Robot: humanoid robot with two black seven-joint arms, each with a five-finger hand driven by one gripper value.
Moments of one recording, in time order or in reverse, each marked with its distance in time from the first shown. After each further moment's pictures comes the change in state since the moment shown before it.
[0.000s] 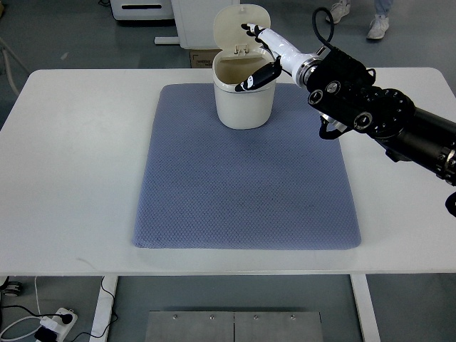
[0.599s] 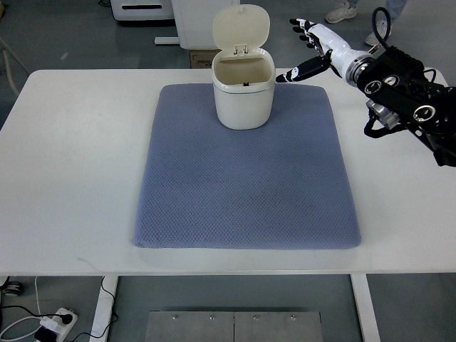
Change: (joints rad) left arm 0.000 0.000 0.000 0.000 0.000 0.000 0.000; right arm -0.083 -0.222 0.162 0.096 0.032 0.039 0.011
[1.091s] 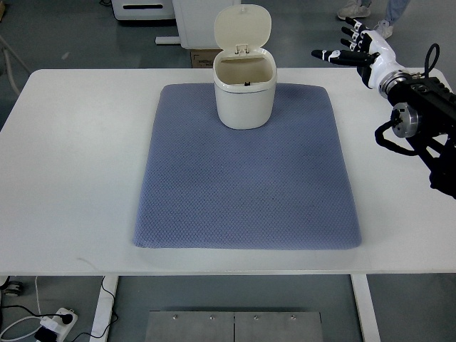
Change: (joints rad) left arm 0.000 0.000 0.000 0.000 0.000 0.000 0.000; right arm -0.227 -0.006 0.549 -0.002 0.135 -0.018 -0.001
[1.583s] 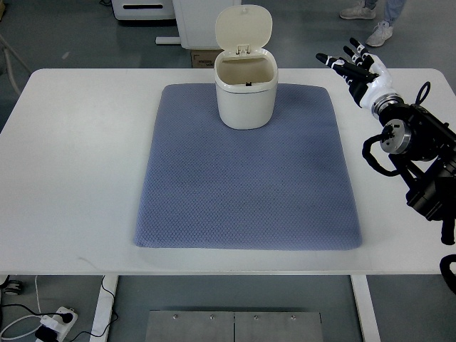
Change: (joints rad) left arm 0.000 0.000 0.000 0.000 0.000 0.000 0.000; right arm -0.162 0.089 0.278 0.006 0.005 0.011 -0.001
